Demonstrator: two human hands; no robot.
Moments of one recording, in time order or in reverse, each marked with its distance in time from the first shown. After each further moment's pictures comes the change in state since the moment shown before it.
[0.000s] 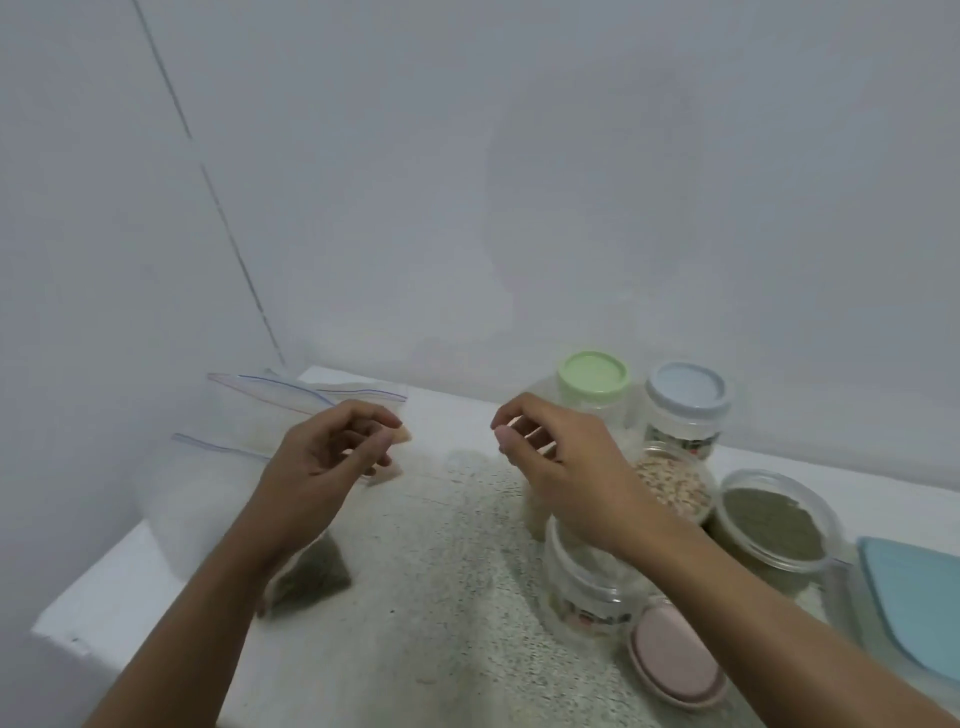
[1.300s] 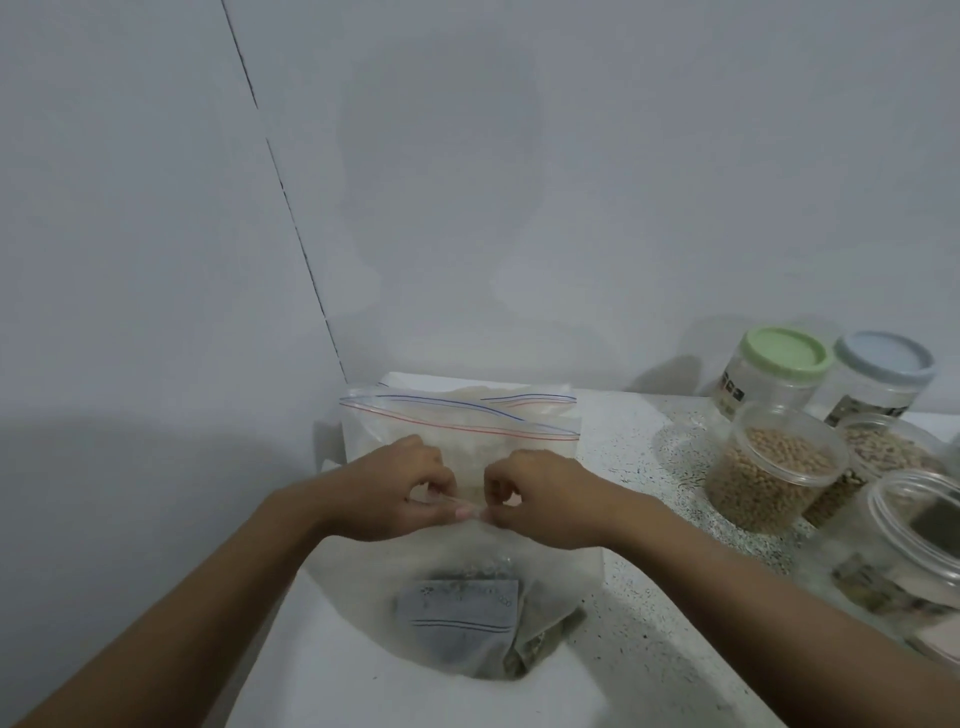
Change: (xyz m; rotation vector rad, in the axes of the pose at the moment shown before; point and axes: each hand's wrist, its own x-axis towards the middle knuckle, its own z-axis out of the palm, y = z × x) left_hand 0.086 -0.137 -0.210 0.705 -0.917 0.160; right_hand 0.126 -0.086 0.239 -0.497 -0.471 0.190
